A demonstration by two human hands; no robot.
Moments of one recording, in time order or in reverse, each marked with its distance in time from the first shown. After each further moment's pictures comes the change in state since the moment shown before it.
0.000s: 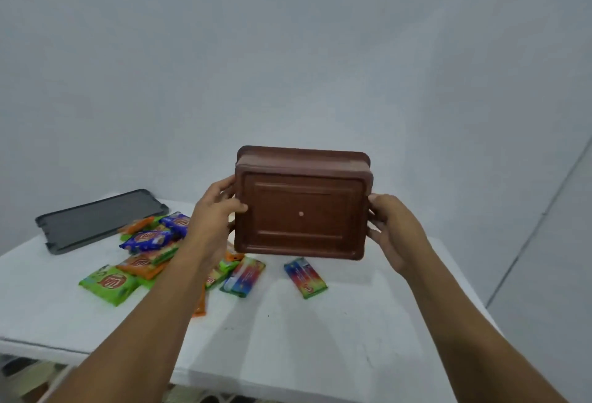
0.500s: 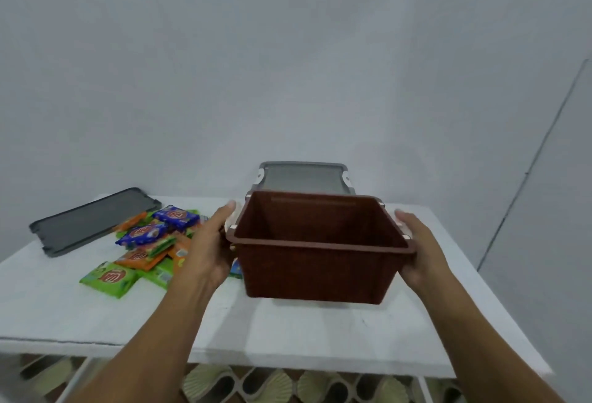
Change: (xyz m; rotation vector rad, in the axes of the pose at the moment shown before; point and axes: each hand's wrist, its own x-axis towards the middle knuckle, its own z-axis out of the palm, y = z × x) left_hand -0.040 -0.042 -0.007 -0.188 0.011 -0.327; right_hand -0.052 0.044 -0.067 0.350 0.233 0.222
